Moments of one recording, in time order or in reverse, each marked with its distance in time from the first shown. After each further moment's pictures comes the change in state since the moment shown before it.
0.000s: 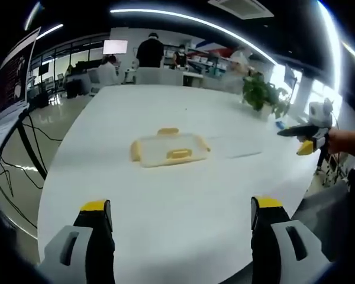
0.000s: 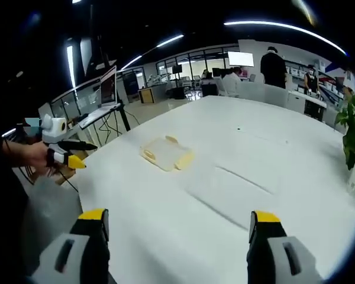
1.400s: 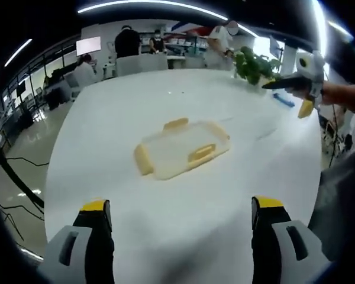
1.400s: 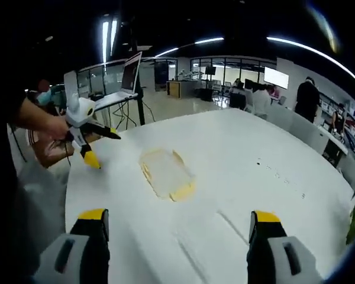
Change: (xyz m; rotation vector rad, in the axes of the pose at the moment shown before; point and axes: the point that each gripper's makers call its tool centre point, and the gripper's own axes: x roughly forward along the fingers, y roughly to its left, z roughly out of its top) left arm 0.068 0.049 0.018 0.191 0.126 -0.068; right arm 0.069 -0.014 0.074 -0.285 0.025 0.098
